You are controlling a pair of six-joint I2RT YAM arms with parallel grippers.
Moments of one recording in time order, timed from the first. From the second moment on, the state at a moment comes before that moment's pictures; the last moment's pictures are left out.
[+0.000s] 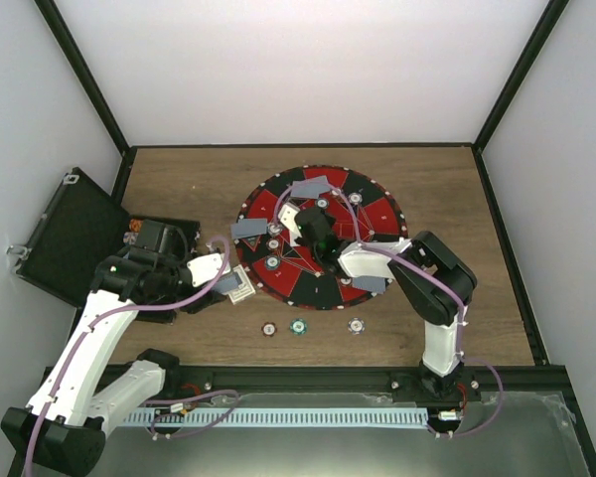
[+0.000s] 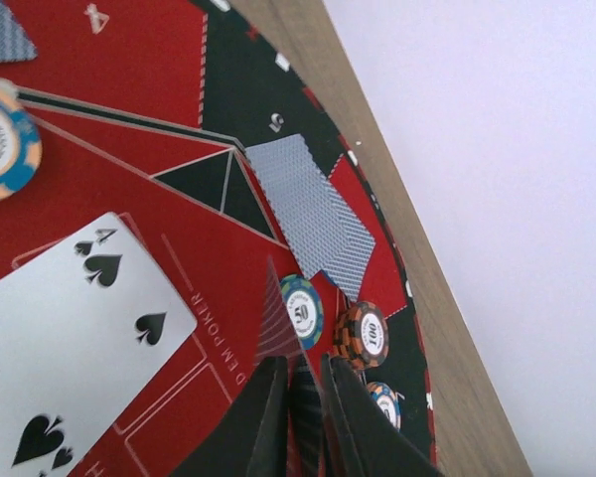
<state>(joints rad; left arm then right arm) -0.29 0.90 0.95 -1.14 0.45 0.84 0.77 1.89 1.04 0.35 0.54 -0.73</state>
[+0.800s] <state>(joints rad) -0.29 0.89 0.95 -1.14 0.45 0.84 0.82 1.84 1.03 -0.06 0.37 -0.41</state>
